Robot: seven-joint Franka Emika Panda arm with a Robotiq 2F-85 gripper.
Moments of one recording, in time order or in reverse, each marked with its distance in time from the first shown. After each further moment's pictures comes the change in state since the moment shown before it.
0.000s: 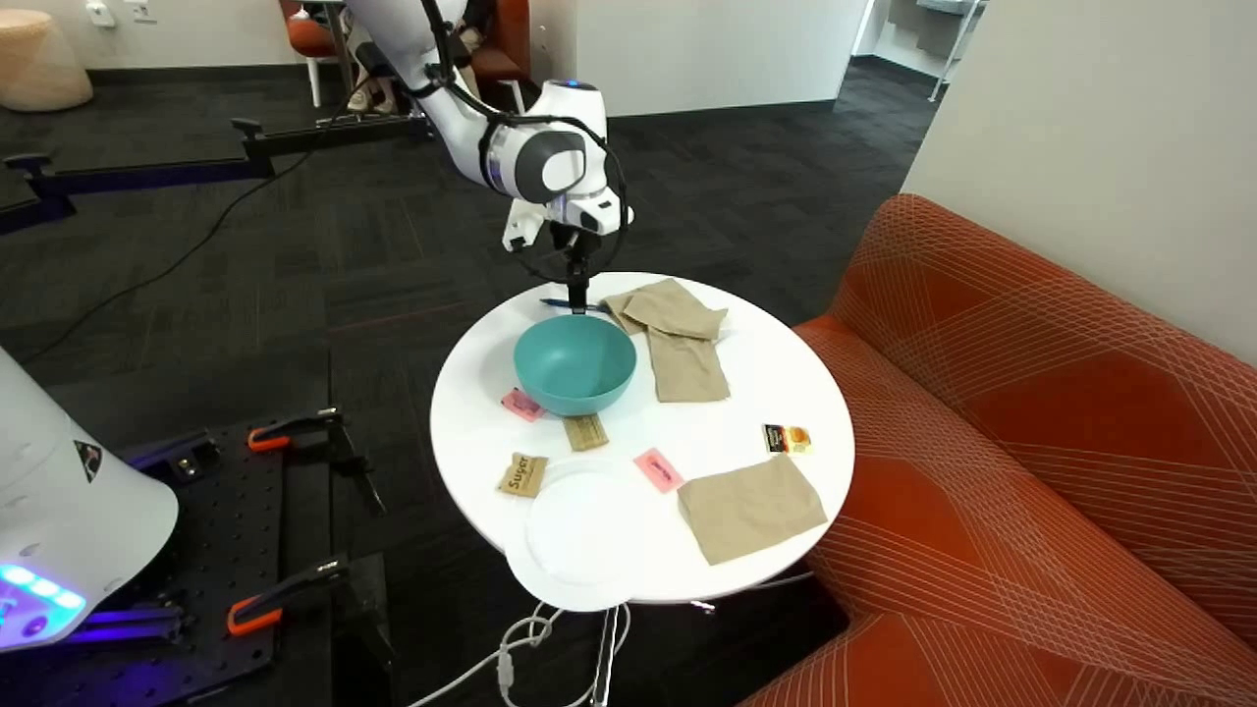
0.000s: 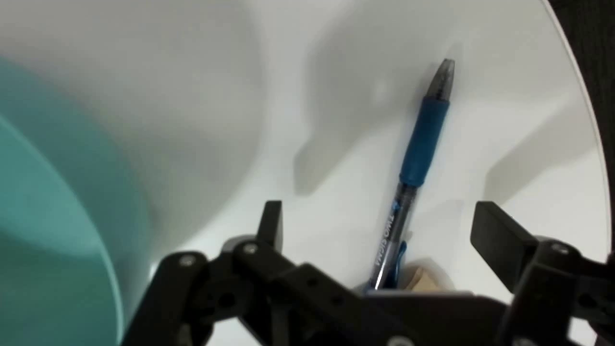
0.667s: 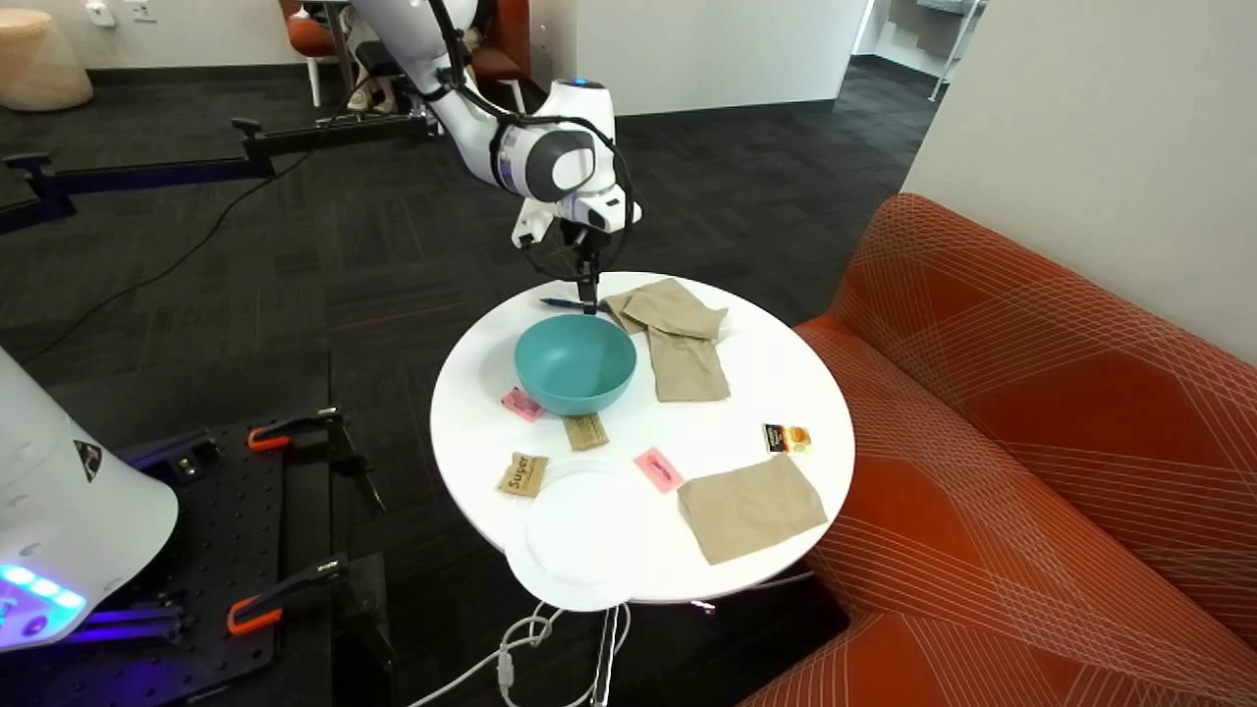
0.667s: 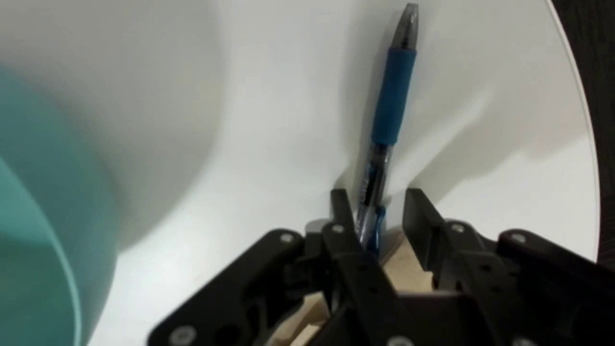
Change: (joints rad) arm 0.006 0.036 -0.012 0.064 0.000 0.000 0.061
